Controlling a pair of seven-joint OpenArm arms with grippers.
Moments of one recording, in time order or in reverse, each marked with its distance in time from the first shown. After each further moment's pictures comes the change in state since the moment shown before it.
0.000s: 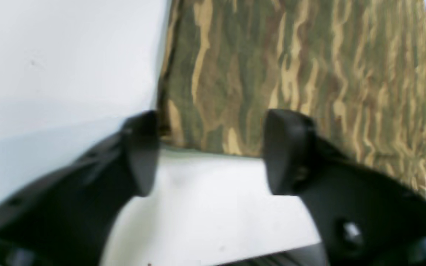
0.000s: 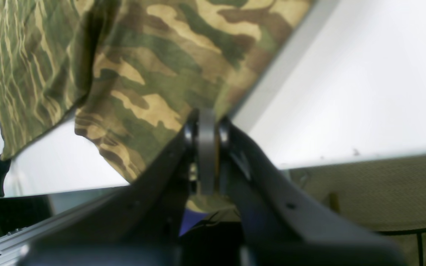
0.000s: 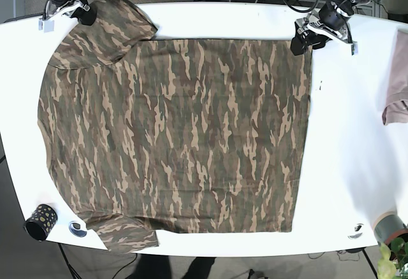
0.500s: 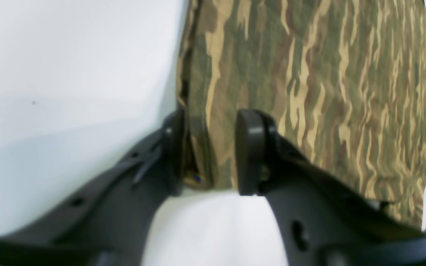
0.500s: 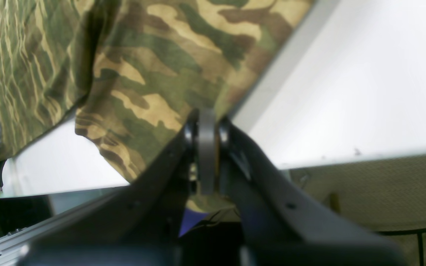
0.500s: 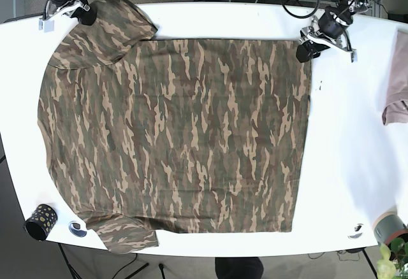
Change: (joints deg) left arm -4.7 1.7 -0.1 -4.3 0.4 -0.1 -0.2; right arm 0.0 -0.1 0.0 0.0 0.0 0.0 0.0
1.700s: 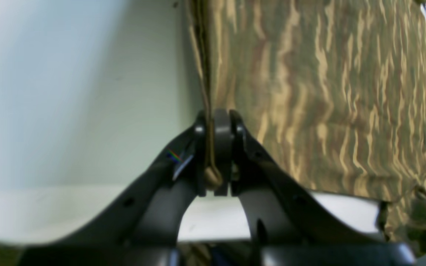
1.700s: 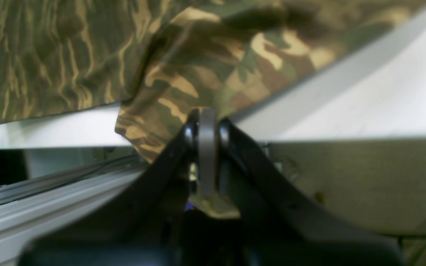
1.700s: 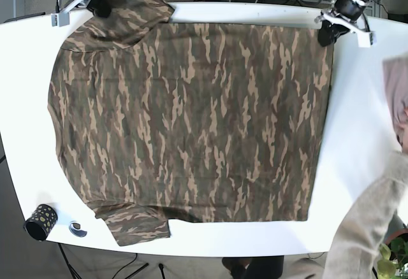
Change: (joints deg) left arm 11.3 0.5 -11.3 8.2 -0.2 -7.9 0.5; right arm -9.7 -5.6 -4.3 18.4 0.0 0.1 -0.5
